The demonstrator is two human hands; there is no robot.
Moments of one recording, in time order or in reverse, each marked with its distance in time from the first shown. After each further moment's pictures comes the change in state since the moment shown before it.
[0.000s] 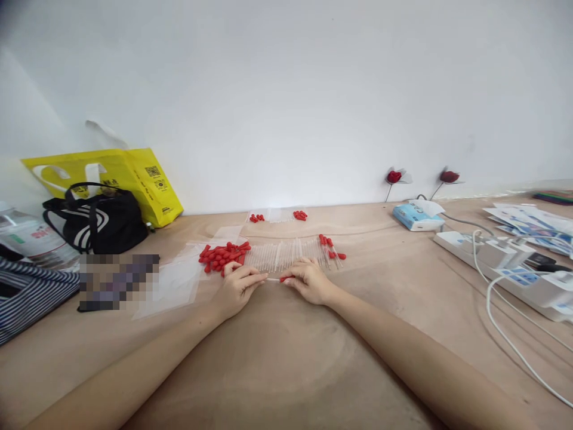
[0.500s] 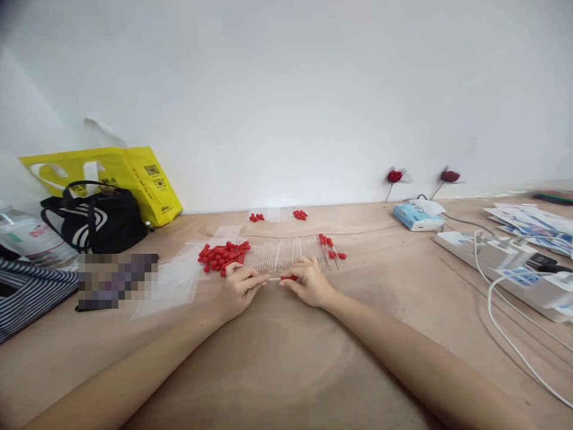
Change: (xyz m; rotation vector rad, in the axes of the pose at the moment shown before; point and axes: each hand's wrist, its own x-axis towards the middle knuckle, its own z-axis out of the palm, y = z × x) left_hand 0.000 0.003 0.004 0.049 0.067 0.088; right_hand -0.001 0.000 0.008 -0.017 0.164 -0.035
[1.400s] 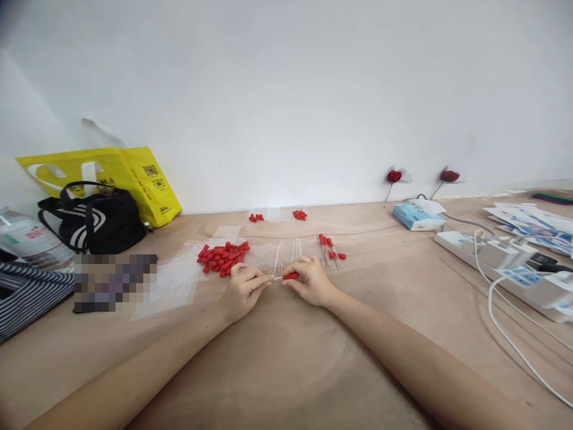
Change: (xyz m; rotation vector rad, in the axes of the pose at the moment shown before) left_hand 0.004 0.007 0.005 -0.064 0.090 0.053; right_hand 0.000 0.002 -0.002 0.083 0.021 0.035
